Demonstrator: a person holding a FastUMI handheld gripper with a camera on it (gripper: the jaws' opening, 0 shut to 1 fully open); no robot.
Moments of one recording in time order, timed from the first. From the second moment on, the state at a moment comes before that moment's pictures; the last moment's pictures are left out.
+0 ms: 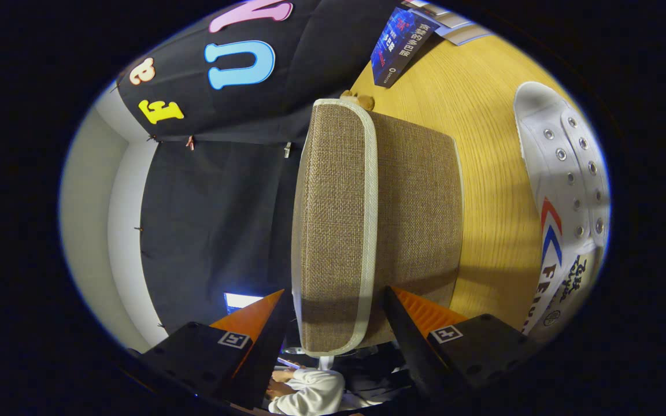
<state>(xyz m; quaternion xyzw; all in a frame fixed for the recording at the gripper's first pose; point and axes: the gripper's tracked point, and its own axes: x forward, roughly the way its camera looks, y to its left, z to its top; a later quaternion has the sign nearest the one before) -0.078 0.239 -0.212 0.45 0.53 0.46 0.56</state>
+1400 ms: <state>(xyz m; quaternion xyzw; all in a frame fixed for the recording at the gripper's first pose) -0.075 0.233 -0.100 0.51 0.54 0.43 0.51</state>
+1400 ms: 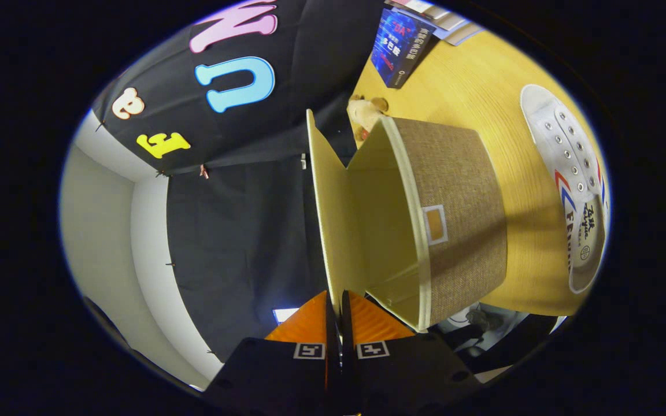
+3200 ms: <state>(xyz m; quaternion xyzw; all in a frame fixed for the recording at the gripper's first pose) -0.119 0.586 -0.072 0.30 0.55 0.44 0.64</state>
